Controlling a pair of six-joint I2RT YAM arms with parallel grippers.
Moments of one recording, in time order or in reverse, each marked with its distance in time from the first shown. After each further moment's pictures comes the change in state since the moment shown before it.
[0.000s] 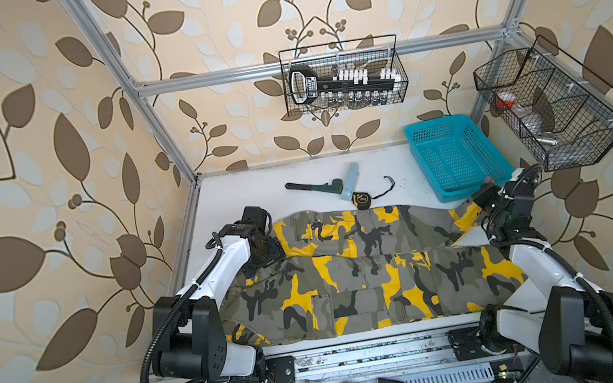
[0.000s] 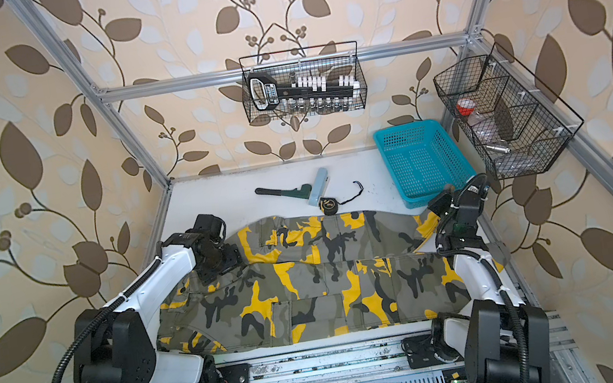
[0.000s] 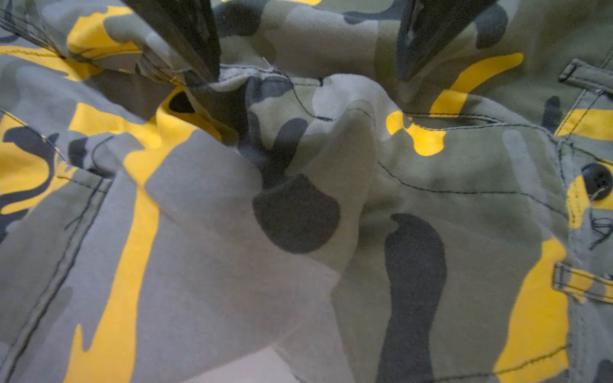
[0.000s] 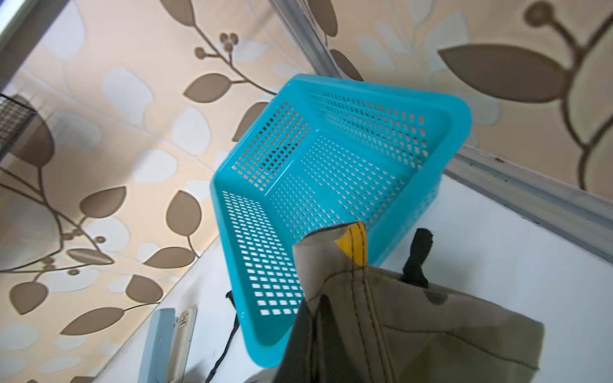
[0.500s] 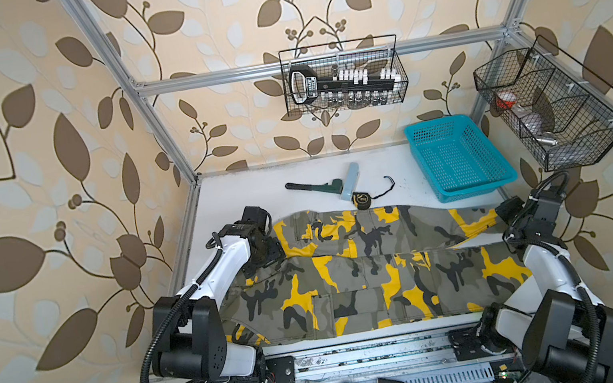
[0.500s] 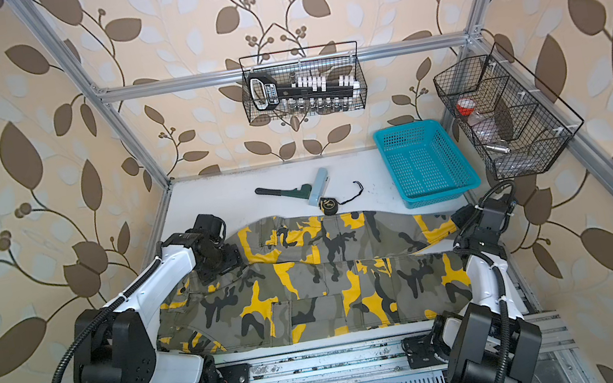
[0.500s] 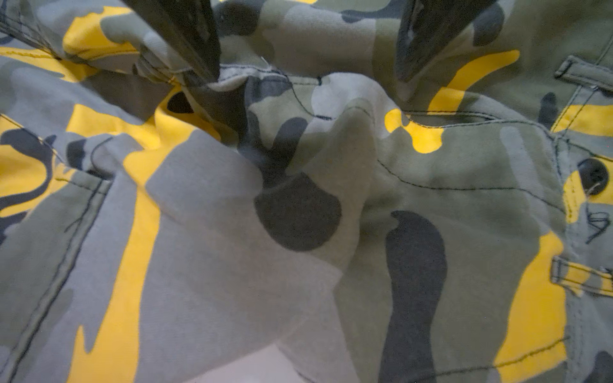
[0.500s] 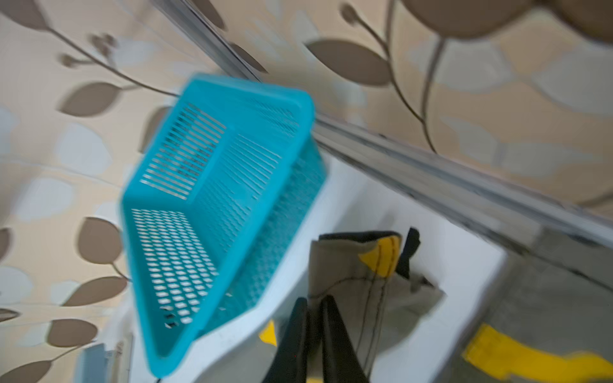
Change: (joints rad) left arm 0.000 0.000 0.000 0.002 -0.002 0.020; right arm -0.269 -0.039 0.000 -0.344 -0.055 -0.035
